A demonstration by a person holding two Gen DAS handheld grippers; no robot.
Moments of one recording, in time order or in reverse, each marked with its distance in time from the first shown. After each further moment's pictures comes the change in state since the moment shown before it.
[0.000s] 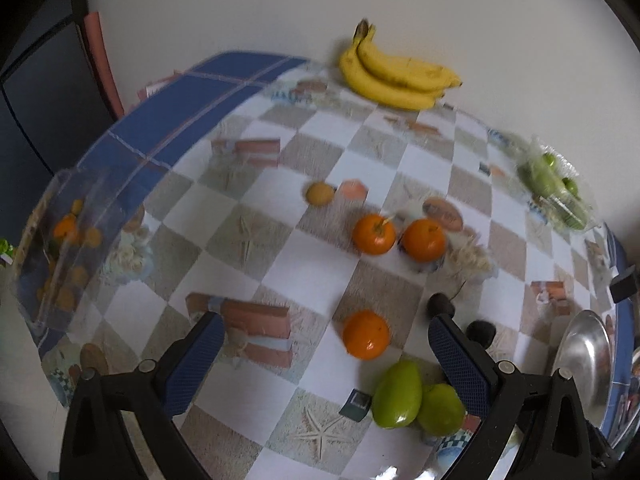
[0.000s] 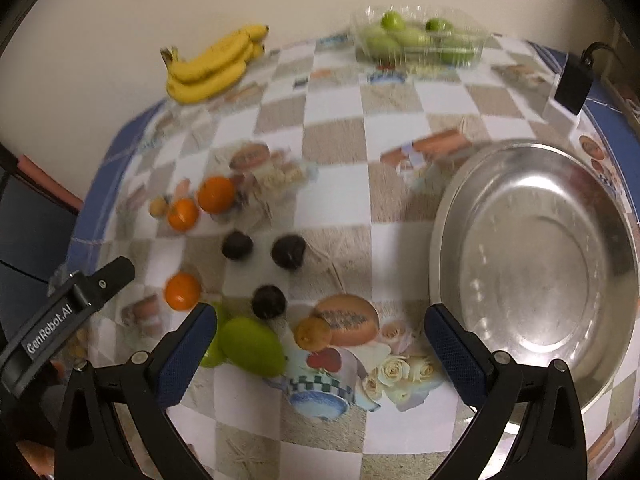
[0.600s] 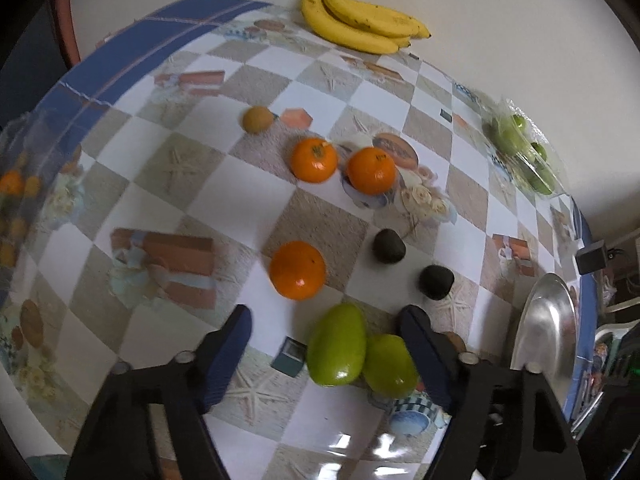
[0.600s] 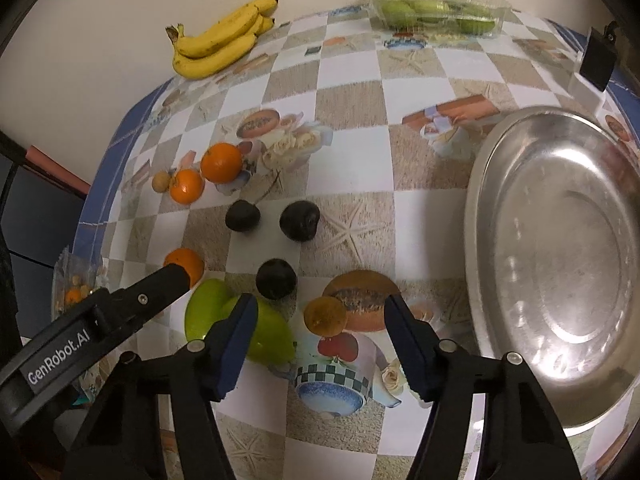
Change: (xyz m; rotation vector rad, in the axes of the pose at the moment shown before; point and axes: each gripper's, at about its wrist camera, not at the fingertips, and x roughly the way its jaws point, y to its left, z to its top) left arm 0.021 -0.023 -0.026 -0.019 0.172 -0.173; right arm 0.023 0.001 -0.011 0.000 0.066 0.066
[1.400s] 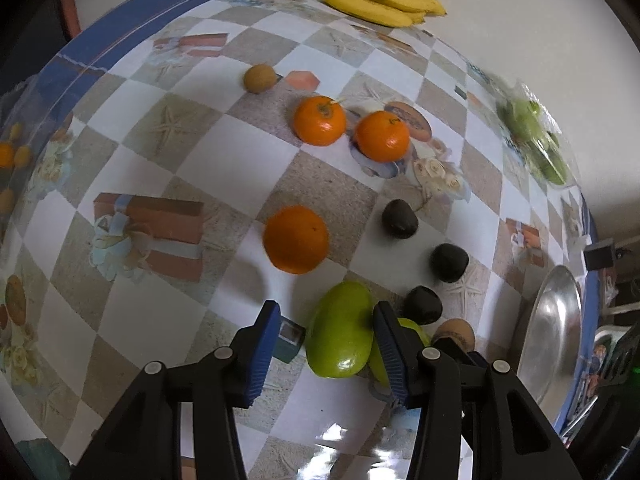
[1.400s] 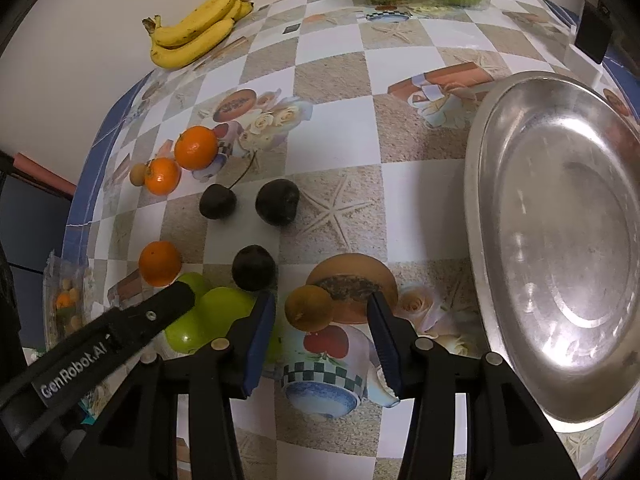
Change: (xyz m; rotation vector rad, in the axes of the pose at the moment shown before) left arm 0.018 0.003 -0.004 -0.043 0.069 0.005; right arm 0.015 -0.009 -0.005 0.047 0.036 -0.028
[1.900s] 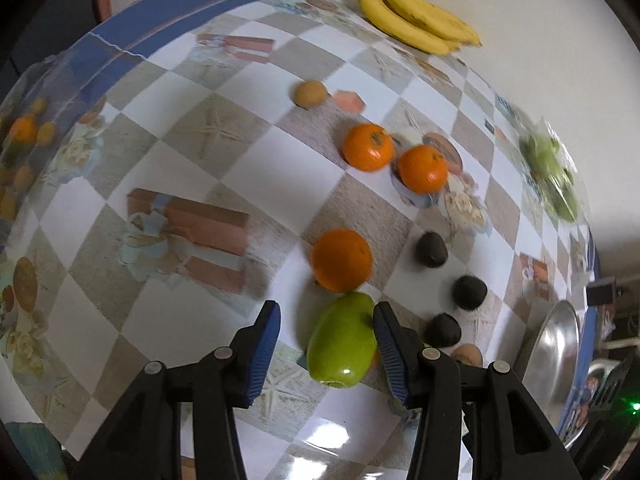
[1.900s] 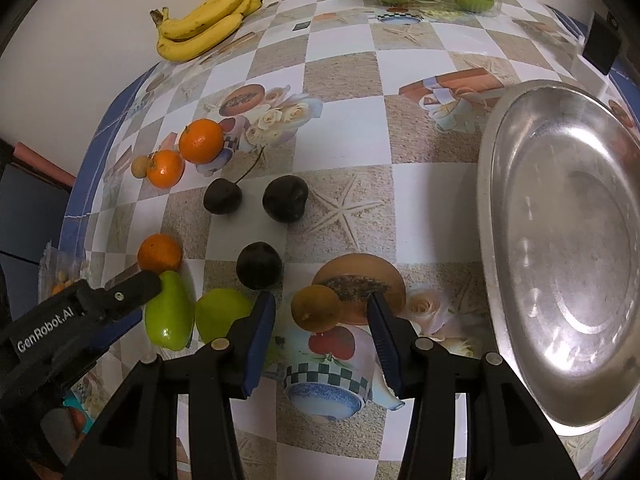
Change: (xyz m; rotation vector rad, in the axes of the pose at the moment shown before) left arm -0.005 0.020 0.007 -0.090 -0.033 0.018; right arm 0.000 0.007 0.003 -0.038 0.000 -0.011
